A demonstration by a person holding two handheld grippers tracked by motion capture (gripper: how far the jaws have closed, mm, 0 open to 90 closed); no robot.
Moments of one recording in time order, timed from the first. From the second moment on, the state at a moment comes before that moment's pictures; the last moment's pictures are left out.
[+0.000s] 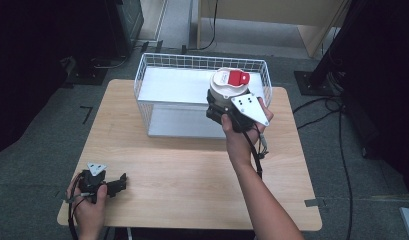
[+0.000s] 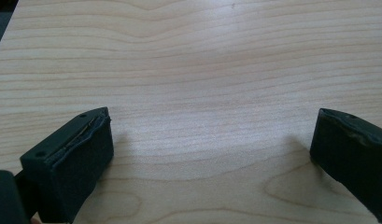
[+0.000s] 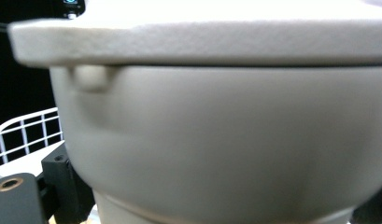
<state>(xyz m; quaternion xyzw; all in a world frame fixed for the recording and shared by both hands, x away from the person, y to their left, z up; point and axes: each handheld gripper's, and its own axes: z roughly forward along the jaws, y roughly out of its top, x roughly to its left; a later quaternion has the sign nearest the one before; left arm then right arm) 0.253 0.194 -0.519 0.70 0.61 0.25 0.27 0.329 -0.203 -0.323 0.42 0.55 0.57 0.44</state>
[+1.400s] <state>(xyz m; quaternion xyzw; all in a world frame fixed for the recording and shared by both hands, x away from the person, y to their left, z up) 0.253 0.192 -0.519 0.70 0.61 0.24 0.28 0.428 -0.172 -0.315 0.45 0.55 0.53 0.47</state>
